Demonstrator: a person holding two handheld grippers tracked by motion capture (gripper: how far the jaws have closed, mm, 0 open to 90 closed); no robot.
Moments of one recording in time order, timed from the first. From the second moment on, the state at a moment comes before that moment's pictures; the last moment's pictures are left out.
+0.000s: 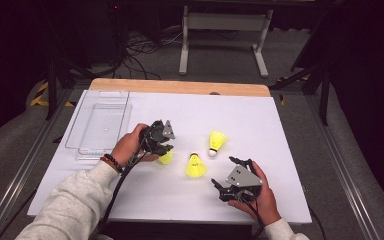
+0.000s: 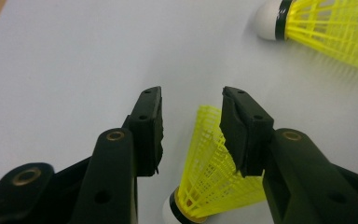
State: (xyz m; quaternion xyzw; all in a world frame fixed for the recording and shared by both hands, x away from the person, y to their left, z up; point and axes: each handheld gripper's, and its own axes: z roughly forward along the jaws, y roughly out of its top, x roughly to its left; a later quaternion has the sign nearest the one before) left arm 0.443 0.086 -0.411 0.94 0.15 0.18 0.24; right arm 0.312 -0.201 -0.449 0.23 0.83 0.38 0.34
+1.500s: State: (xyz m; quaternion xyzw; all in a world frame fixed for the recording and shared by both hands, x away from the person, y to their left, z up) left arm 0.336 0.231 -0.408 0.82 0.13 0.26 0.49; right arm 0.309 -0.195 -0.444 0.26 0.81 0.41 0.33
